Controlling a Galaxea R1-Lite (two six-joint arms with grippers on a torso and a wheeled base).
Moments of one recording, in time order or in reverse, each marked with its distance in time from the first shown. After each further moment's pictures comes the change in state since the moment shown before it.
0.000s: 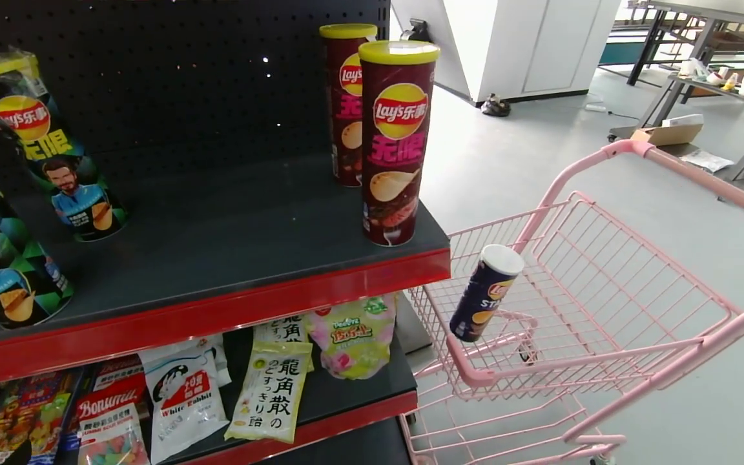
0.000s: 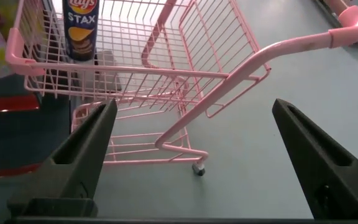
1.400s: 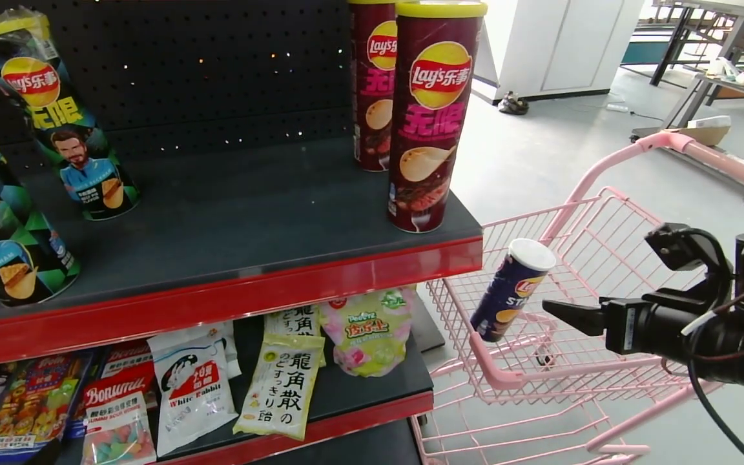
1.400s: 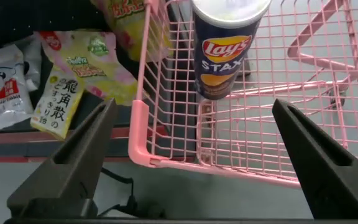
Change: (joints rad) left arm -0.002 0.075 -0.013 0.000 -0.132 -0.185; right arm 0.012 1.126 -0.207 -0.666 0.417 0.380
